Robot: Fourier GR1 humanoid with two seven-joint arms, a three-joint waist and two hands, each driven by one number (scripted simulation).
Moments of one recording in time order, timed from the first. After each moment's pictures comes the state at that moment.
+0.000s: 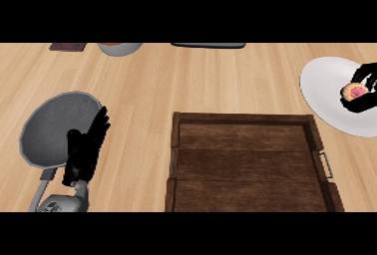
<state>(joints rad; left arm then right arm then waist) -0.07 0.17 -0.11 -1.46 -0.02 0.19 0.22 -0.88 -0.62 -0.39 -0.24 0.94 -0.10 -0.21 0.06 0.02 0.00</state>
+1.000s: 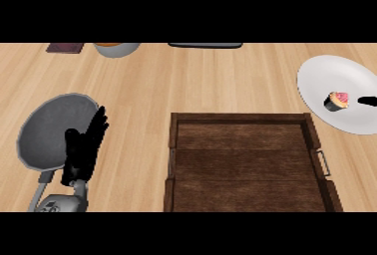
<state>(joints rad) -0.07 0.16 -0.09 -1.46 -0.02 0.19 0.22 -0.88 -0.73 -0.71 -0.14 0.59 0.23 -0.59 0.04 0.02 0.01</state>
